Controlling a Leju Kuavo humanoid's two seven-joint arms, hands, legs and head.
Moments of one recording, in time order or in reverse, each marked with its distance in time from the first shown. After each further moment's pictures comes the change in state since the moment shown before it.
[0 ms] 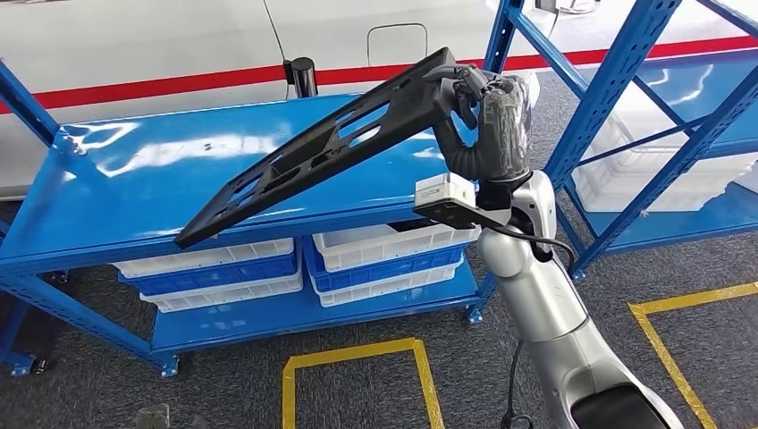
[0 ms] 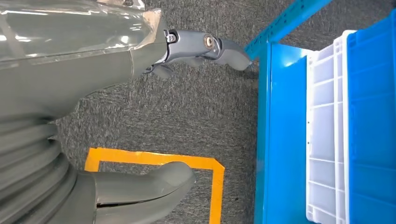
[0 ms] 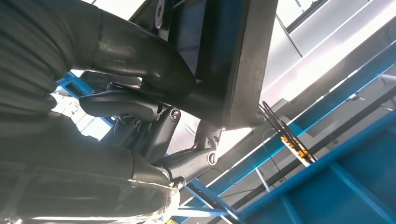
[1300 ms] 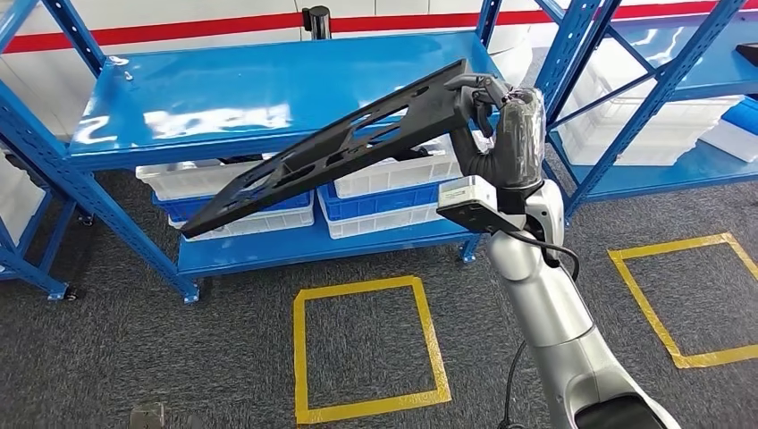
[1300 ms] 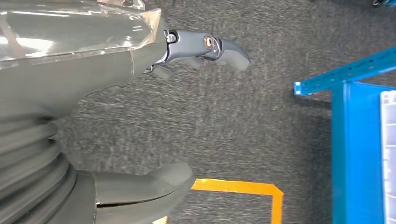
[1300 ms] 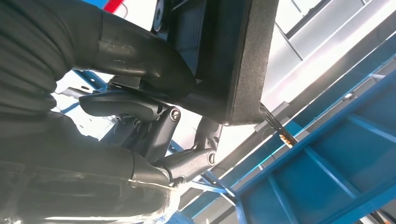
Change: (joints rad) left arm 0.004 0.011 0.025 -0.005 -0.005 0.007 -0.001; right arm 0.035 -0.007 -0.044 0.022 -0.074 -0.006 -0.060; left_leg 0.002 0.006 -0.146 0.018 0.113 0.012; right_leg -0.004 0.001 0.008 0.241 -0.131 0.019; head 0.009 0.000
